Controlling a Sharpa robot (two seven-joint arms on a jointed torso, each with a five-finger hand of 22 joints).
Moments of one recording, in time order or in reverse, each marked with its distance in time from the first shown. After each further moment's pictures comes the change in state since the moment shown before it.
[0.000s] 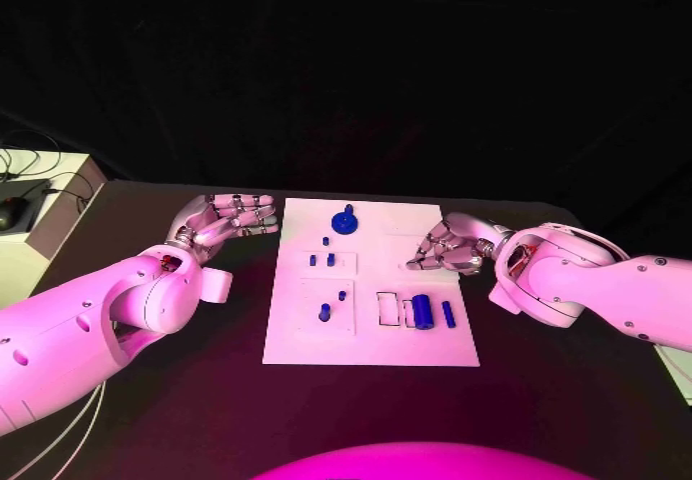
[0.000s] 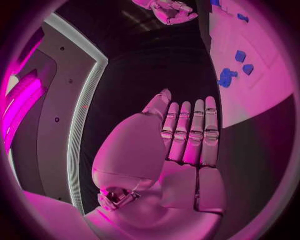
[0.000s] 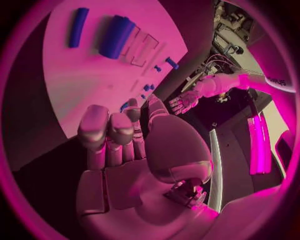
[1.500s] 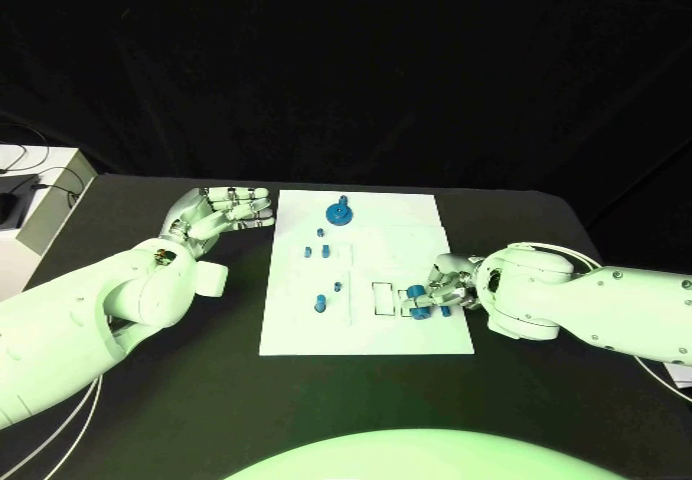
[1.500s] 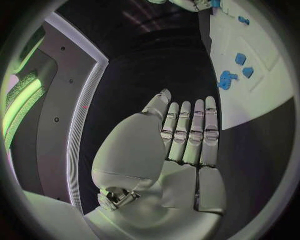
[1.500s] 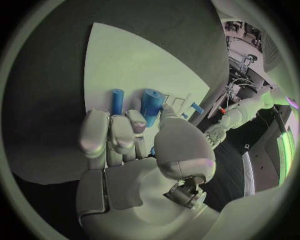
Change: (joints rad) left arm -0.005 -0.003 0.000 -0.001 0.001 0.010 -0.001; left_hand -0.004 -0.004 0.007 0.007 0.000 0.000 0.000 0.000 0.000 0.003 -0.004 0.000 0.000 0.000 0.000 0.000 0.000 0.000 0.000 0.000 0.000 0.000; right arm -0.075 0.078 -0.021 -0.019 -0.078 0.225 -0.342; right_hand -0.152 -0.013 -0.031 0.106 0.021 -0.008 -0.040 -0.017 0.551 0.110 -0.021 0.030 0.260 0.009 -0.016 0.058 0.116 -0.016 0.004 -0.018 0.094 -0.001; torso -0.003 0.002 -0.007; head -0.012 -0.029
